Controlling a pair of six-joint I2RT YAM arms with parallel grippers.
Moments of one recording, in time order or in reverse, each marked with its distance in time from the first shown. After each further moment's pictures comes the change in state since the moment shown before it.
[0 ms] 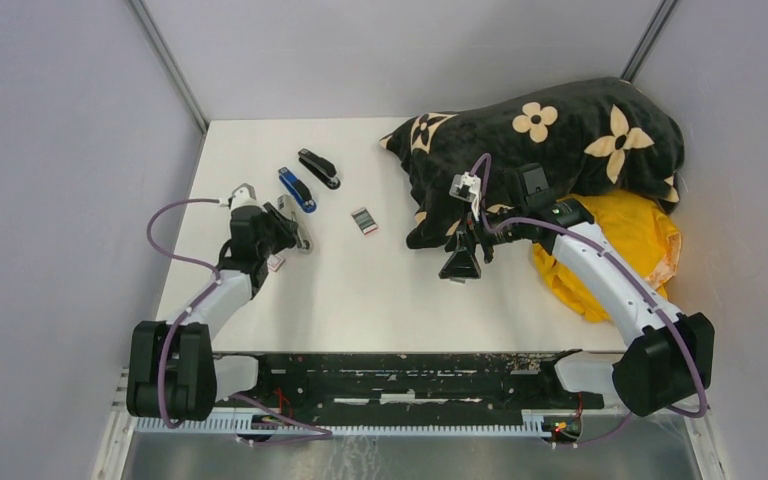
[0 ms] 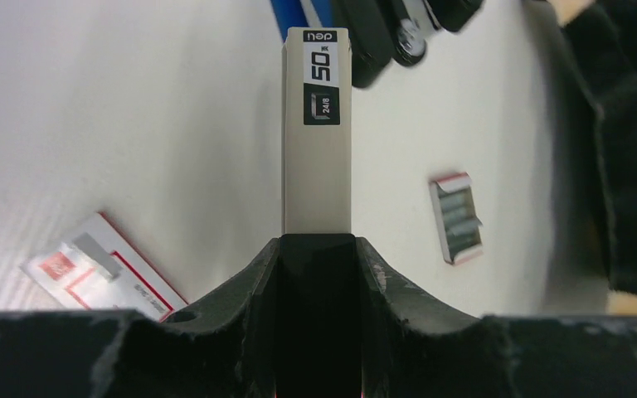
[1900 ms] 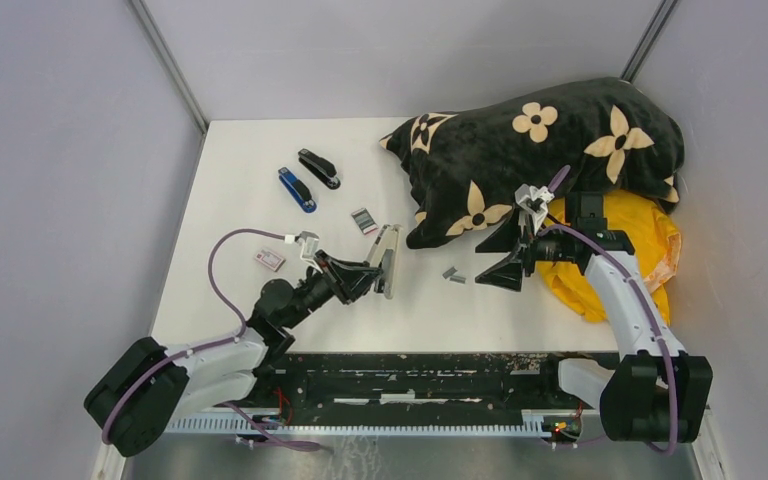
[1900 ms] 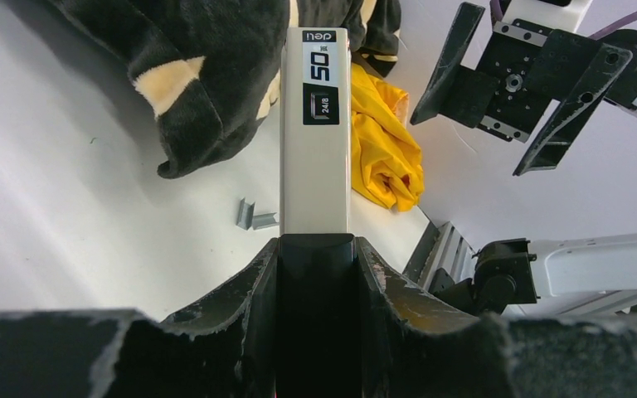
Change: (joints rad) left arm -0.631 -0.237 -0.464 0.871 0.243 -0.128; right arm -0.389 -0.155 -0.247 -0.012 -0.441 -0.249
